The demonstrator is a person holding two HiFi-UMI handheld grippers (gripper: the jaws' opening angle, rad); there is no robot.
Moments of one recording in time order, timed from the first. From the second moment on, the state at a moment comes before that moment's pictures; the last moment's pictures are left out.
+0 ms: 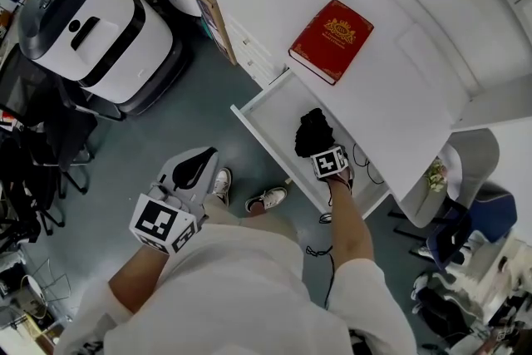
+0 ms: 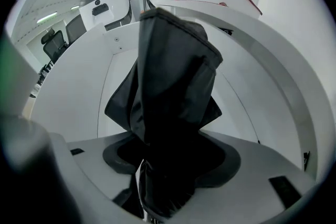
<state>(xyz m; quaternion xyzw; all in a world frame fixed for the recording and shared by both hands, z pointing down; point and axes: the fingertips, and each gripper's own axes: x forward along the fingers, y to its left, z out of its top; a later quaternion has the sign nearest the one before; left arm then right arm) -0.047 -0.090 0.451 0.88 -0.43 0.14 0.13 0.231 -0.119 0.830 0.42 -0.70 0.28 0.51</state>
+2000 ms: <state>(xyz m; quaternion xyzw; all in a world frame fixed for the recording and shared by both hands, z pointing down) -0.075 -0.160 0.434 0.97 -0.23 0.07 0.10 0.187 -0.028 0.557 0.75 -0.60 0.27 0.09</state>
